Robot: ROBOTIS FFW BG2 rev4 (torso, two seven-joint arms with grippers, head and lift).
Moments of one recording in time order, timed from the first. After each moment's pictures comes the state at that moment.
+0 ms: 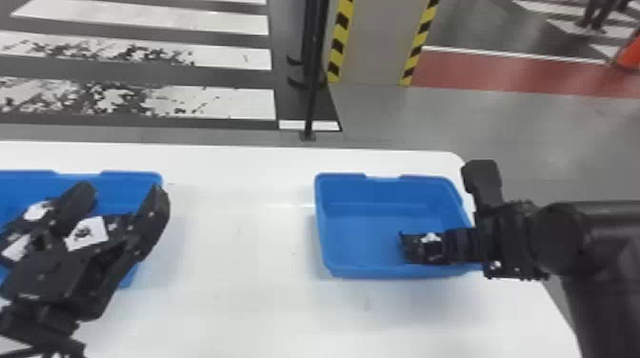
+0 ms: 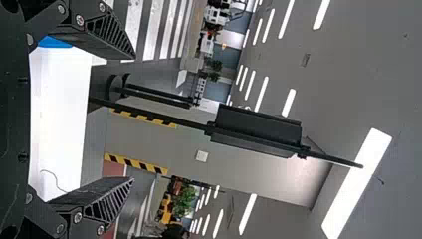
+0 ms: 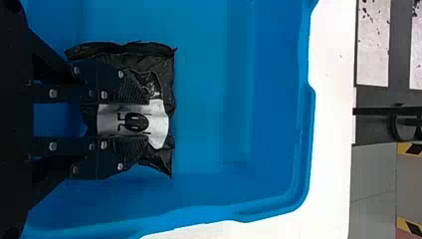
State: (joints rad) left arm 0.51 0.10 0.00 -2.17 0.34 -0.03 -0.20; right arm -0.14 -0.32 -0.11 -1.94 -0.37 1.57 -0.03
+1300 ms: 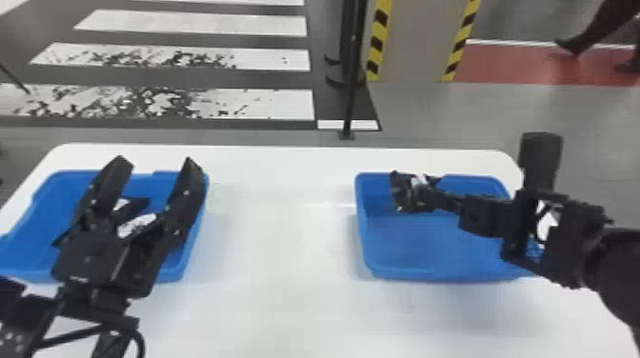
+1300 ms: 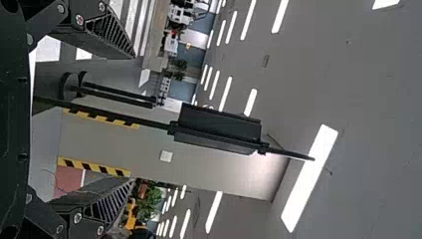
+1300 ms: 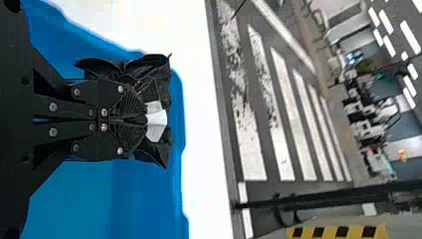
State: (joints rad) left arm 0.50 0.11 -0.02 -2.17 0.36 -0.19 -0.19; right arm -0.03 -0.28 -0.15 -2.00 -0.62 1.05 0.18
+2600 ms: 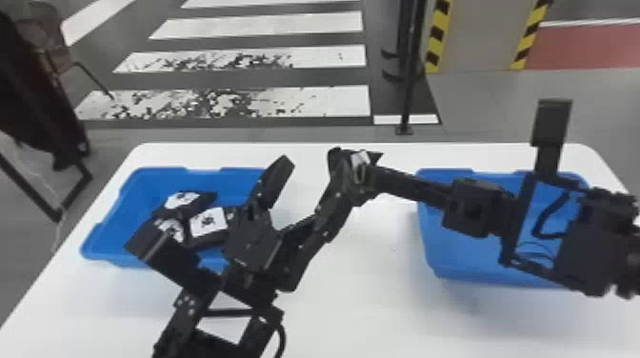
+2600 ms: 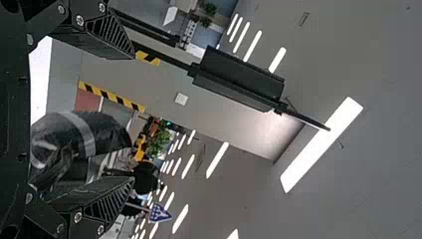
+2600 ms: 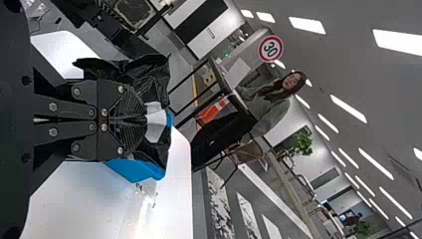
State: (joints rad) left arm 0.43 0.18 -0.25 -2.16 0.46 -0.12 -0.19; right arm -0.05 -0.31 0.08 -2.10 -1.00 0.95 0.33
